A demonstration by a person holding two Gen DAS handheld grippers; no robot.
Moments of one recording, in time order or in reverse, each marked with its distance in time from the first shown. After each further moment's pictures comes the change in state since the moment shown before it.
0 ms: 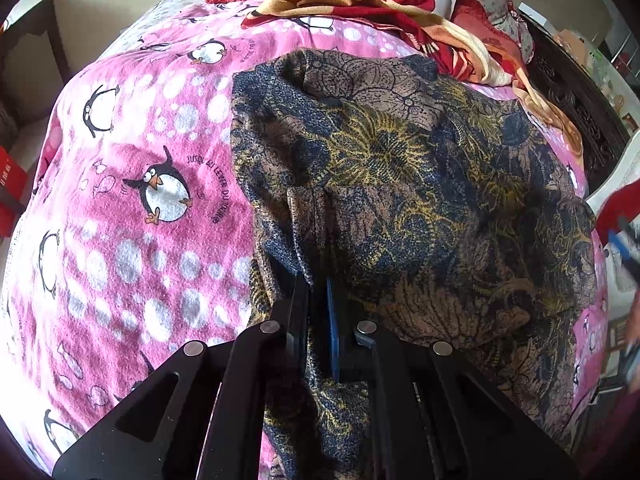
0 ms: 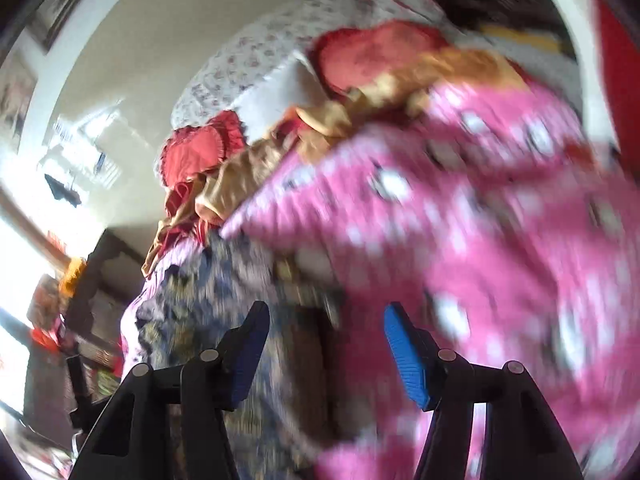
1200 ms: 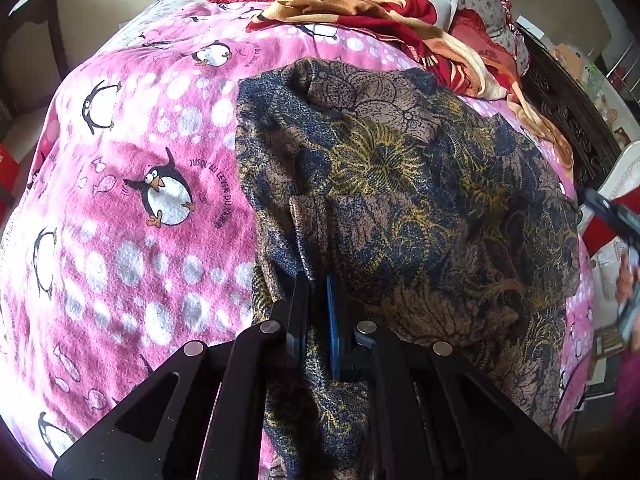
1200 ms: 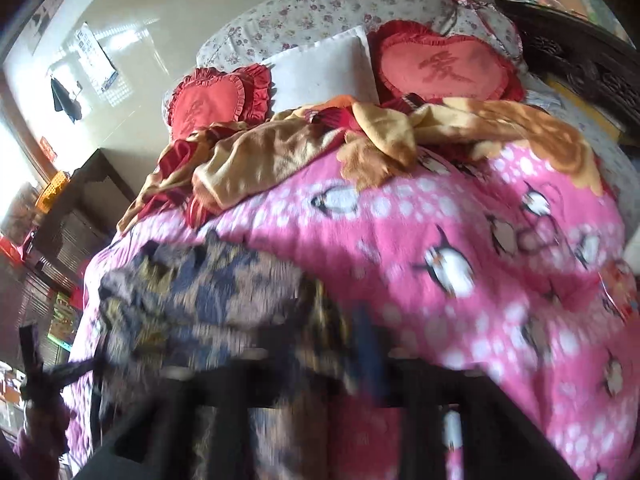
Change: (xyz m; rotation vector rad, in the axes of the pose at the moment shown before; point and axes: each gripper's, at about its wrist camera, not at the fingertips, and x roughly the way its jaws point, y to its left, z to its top) left arm -0.004 0.008 0.003 -0.032 -0.013 -0.056; right arm 0.045 0.039 0.044 -0.250 0.107 -0.082
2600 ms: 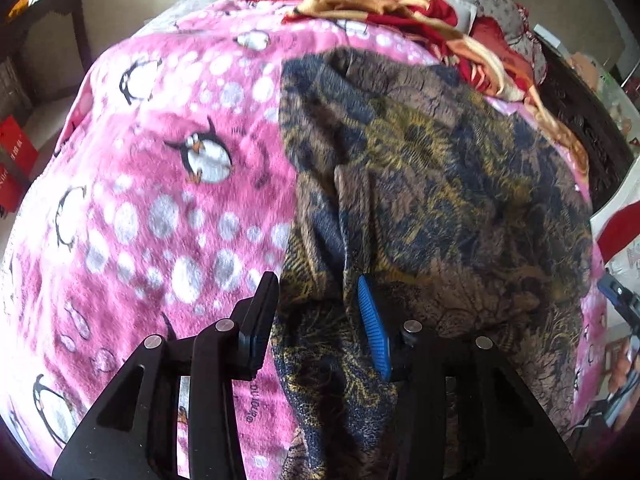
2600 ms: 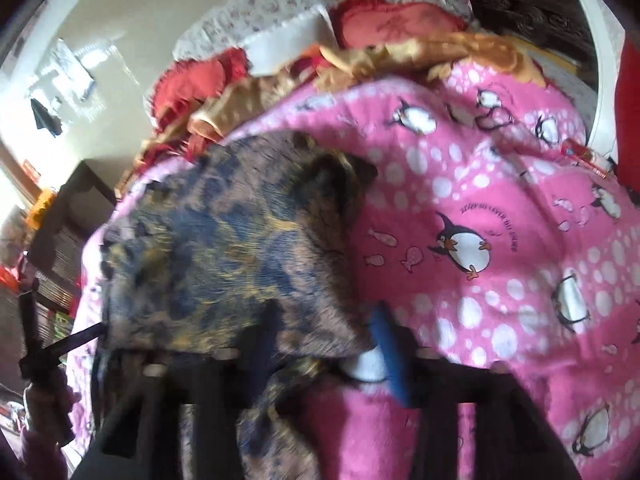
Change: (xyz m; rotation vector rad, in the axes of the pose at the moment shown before) left arm -0.010 0.012 -0.021 -0.037 -0.043 0.058; right arm -0.027 0.014 -0.112 0.113 0.012 -0.026
